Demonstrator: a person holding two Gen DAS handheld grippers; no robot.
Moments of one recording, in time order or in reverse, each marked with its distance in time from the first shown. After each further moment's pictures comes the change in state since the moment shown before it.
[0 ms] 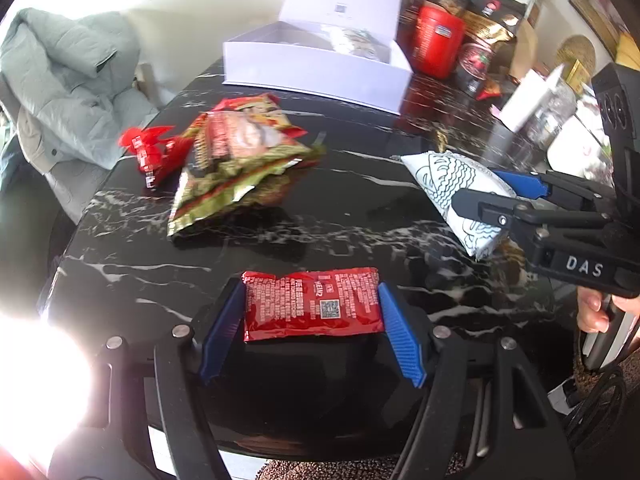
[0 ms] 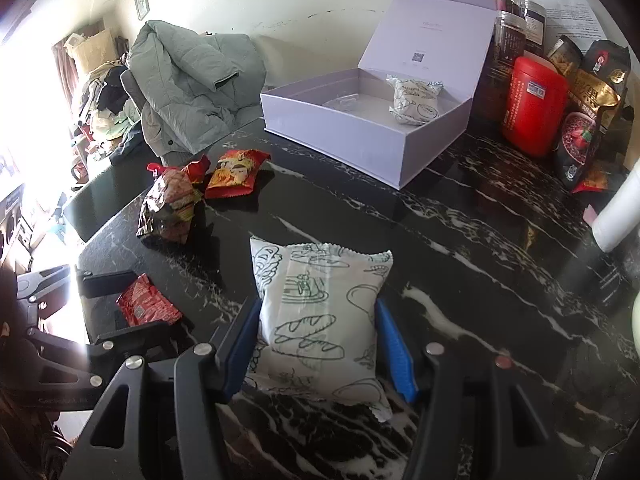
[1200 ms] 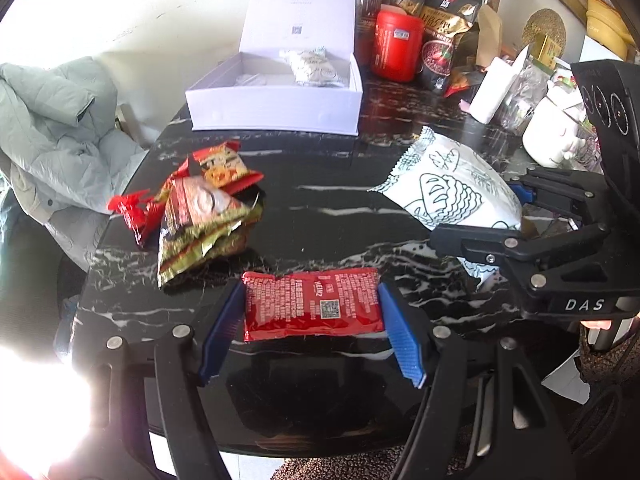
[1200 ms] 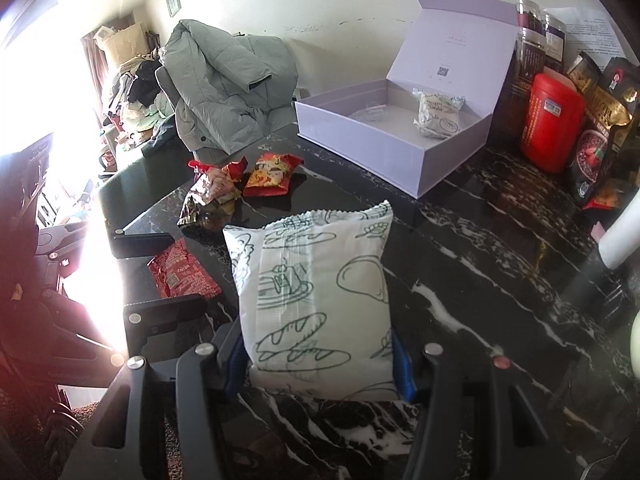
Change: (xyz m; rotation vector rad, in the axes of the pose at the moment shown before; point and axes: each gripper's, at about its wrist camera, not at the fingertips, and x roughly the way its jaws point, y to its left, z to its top) left arm -0.028 -0.028 0.025 0.128 -0.034 -0.001; right arm -0.032 0.001 0.002 -0.061 -0.014 0.095
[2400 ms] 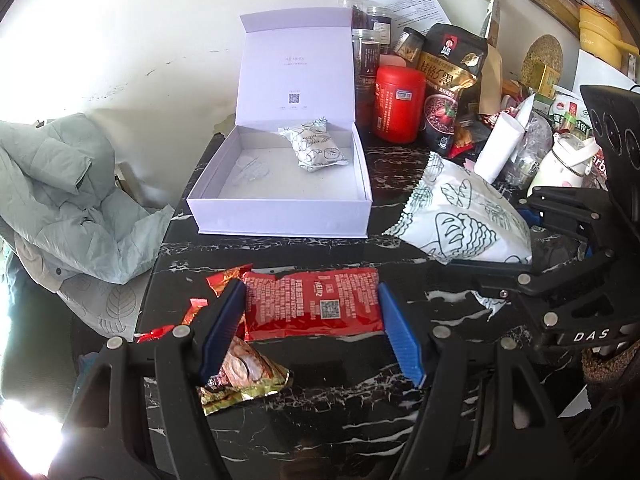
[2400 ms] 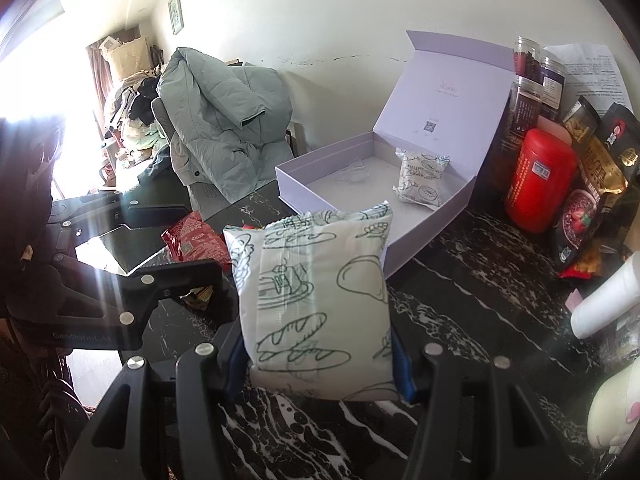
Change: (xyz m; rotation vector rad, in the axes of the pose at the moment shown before) left arm -0.008 0.011 0.098 0.063 -0.110 0.020; right arm -0.018 -0.034 0.072 -0.023 -0.071 -0.013
